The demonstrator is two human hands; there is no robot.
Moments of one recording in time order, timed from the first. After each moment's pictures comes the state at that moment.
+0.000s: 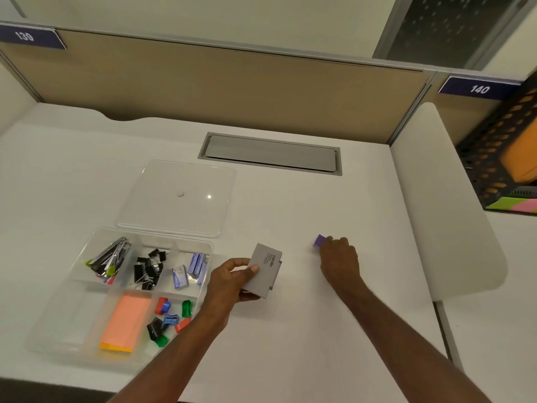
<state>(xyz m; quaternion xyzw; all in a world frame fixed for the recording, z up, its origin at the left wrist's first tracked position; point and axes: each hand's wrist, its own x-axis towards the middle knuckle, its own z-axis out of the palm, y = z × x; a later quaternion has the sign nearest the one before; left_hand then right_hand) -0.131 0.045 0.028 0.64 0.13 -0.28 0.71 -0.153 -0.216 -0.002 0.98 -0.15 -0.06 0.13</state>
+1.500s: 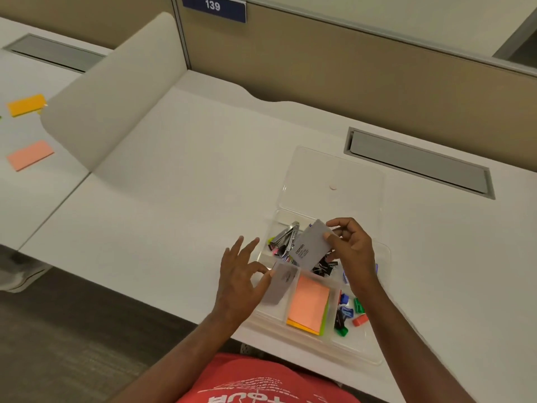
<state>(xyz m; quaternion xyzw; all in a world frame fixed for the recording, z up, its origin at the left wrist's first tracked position) -0.068 0.423 -0.024 0.90 -0.15 0.06 0.41 -0.052 0.181 0.061 0.74 -0.15 0.05 -0.65</state>
